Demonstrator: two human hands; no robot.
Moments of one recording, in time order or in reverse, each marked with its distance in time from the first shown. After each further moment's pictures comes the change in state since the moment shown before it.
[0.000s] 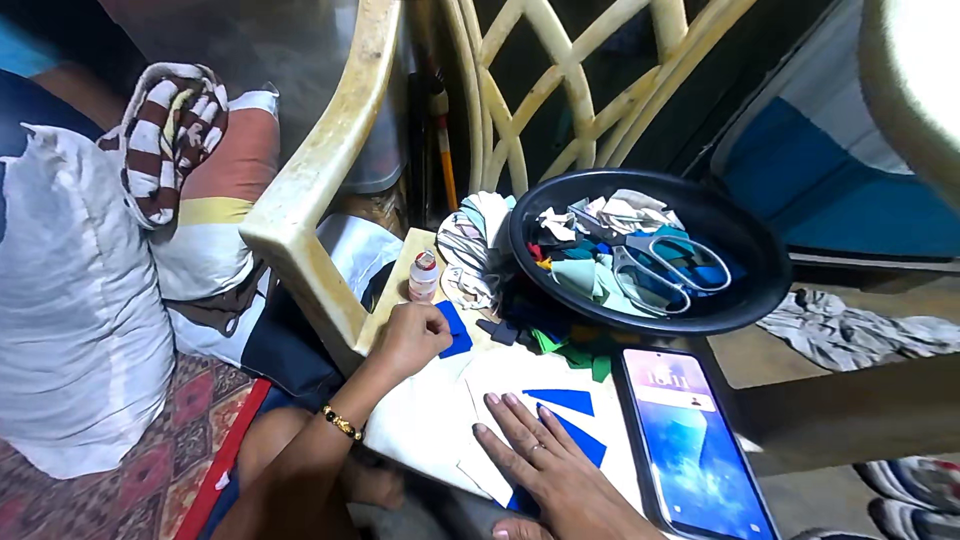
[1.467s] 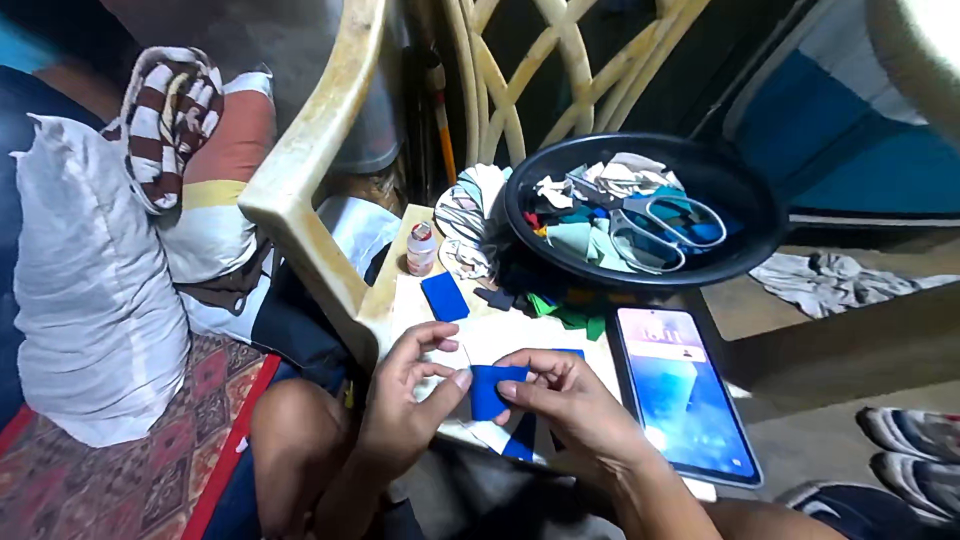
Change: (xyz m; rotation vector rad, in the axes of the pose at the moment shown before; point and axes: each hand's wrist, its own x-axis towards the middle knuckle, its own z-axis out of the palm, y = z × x) left_hand -0.110 0.017 0.043 -0.615 0.266 0.383; right_hand 0.033 -0.012 -0.029 1.455 0.283 0.183
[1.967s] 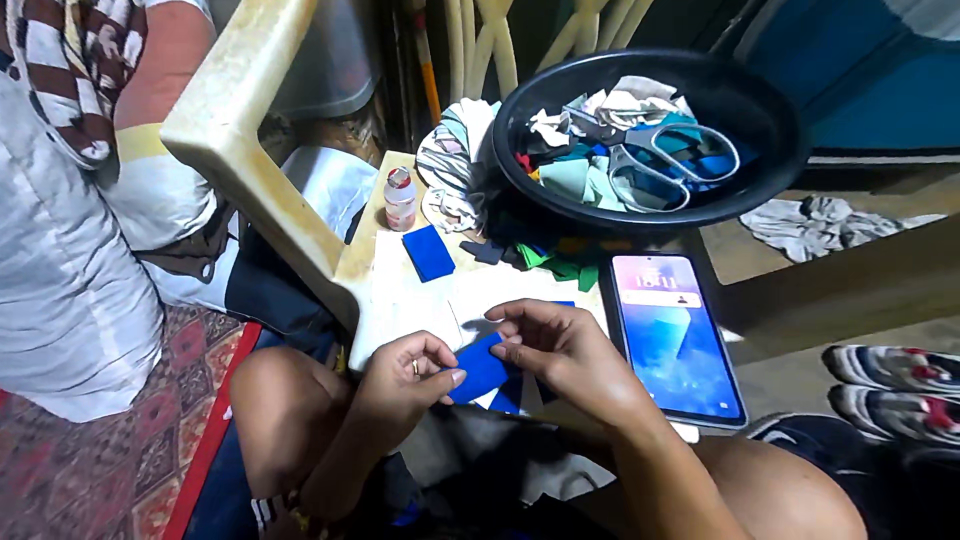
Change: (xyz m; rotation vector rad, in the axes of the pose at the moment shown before) left_hand -0.019 -0.004 0.004 -0.067 -0.075 -0.418; right_hand -0.004 0.000 -0.010 -0.602 0.147 0.003
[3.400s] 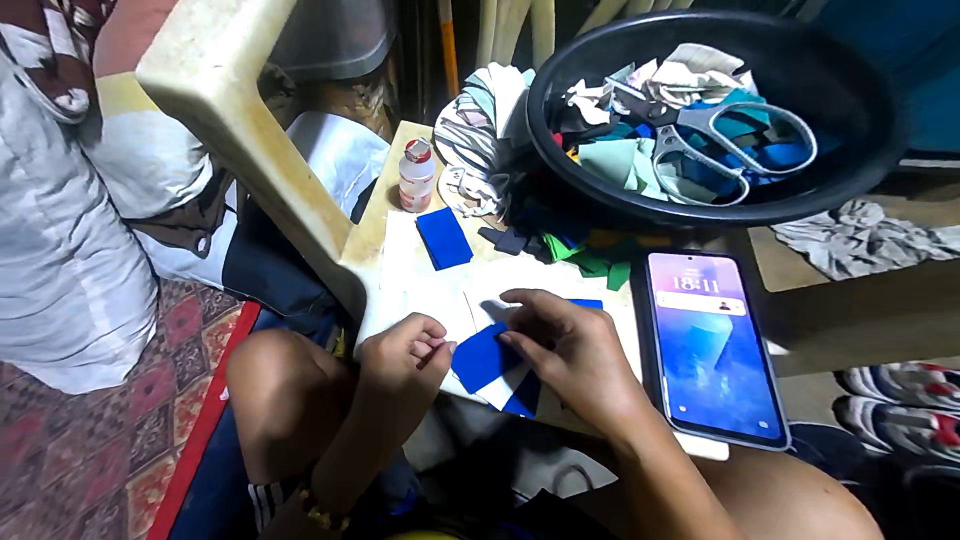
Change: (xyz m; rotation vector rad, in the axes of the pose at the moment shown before) left_hand 0.005 -0.019 0.000 0.525 0.309 0.173; right_hand 0.008 0.020 0.013 -0.386 0.091 -0.182
